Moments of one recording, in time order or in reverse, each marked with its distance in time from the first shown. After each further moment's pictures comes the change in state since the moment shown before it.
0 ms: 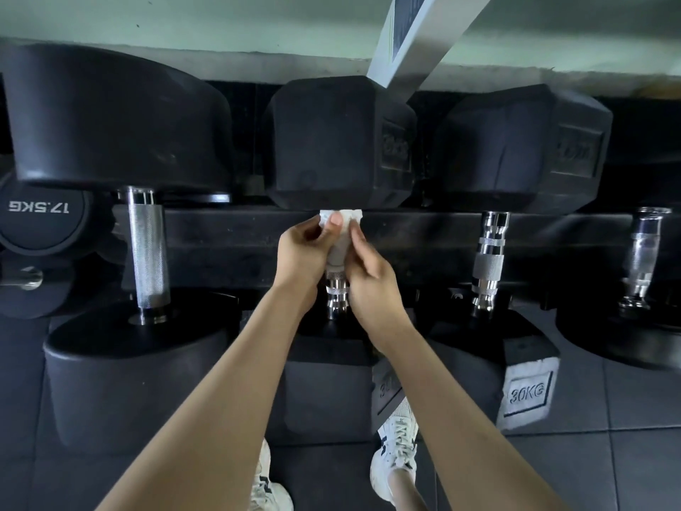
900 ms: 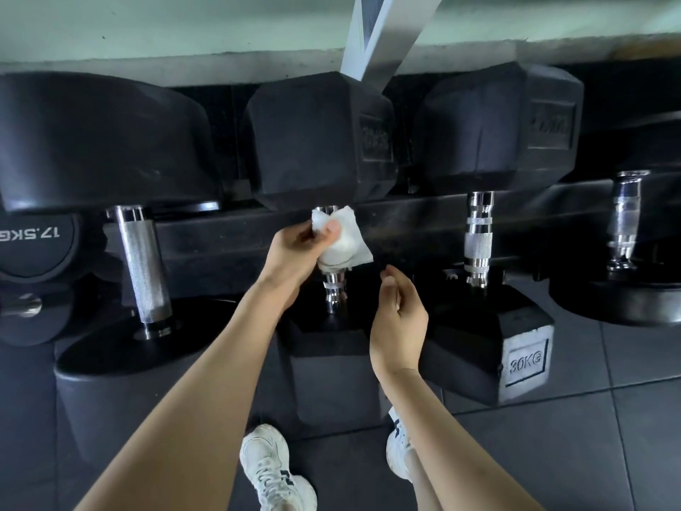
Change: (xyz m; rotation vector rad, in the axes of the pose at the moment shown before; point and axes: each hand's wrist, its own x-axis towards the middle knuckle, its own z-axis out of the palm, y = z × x) left_hand 0.007 0.002 -0.014 0.158 -0.172 0.008; right_hand -0.034 0.046 0.001 0.011 0.600 0.053
